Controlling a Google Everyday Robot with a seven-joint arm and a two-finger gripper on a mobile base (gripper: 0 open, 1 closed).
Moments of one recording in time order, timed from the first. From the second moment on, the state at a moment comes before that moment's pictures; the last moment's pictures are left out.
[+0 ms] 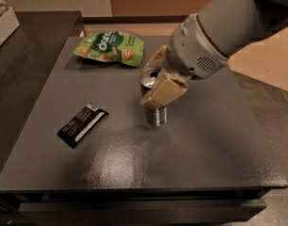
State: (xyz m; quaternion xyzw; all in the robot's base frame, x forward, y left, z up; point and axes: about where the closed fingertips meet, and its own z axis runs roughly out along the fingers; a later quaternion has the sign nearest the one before) arm 0.437 -0.017 0.959 -0.68 0.65 0.18 0.29
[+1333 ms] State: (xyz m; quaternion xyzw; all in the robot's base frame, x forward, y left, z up) arm 0.426 0.077 0.949 -0.69 0.62 0.25 0.28
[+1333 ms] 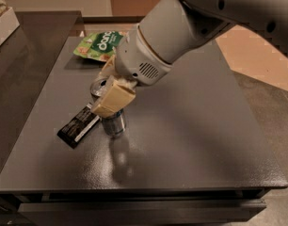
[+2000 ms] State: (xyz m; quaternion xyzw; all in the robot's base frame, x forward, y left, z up) arm 0.429 0.100 0.935 -0.69 0.61 0.27 0.29
